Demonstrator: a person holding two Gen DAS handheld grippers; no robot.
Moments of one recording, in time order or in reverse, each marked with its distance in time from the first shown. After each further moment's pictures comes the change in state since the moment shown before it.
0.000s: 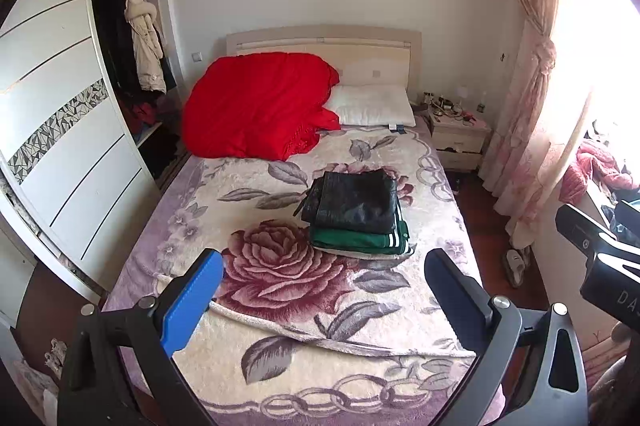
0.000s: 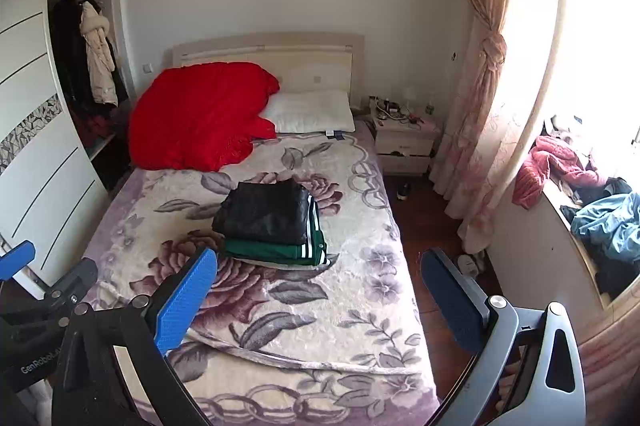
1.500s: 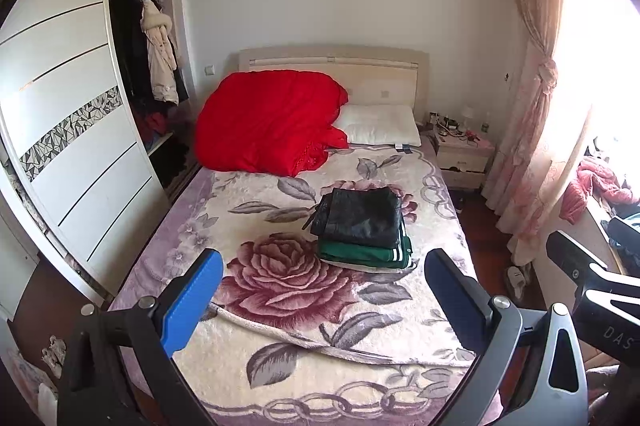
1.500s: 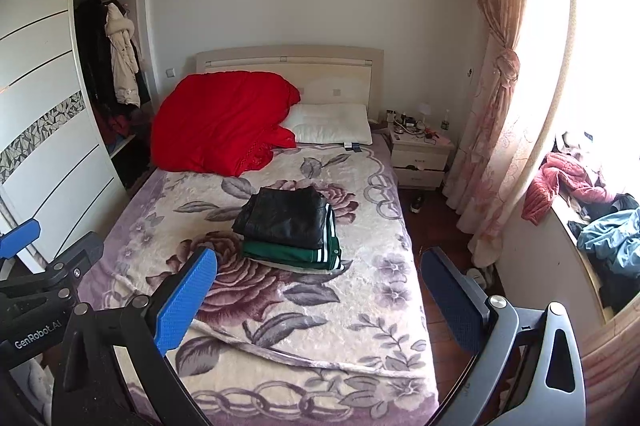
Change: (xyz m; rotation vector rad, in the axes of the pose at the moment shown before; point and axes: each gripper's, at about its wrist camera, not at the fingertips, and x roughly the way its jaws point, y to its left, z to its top) left arm -0.027 0.009 0.000 -0.032 -0.058 0.023; right arm -0.034 -0.002 0.003 -0.055 -0.037 0.077
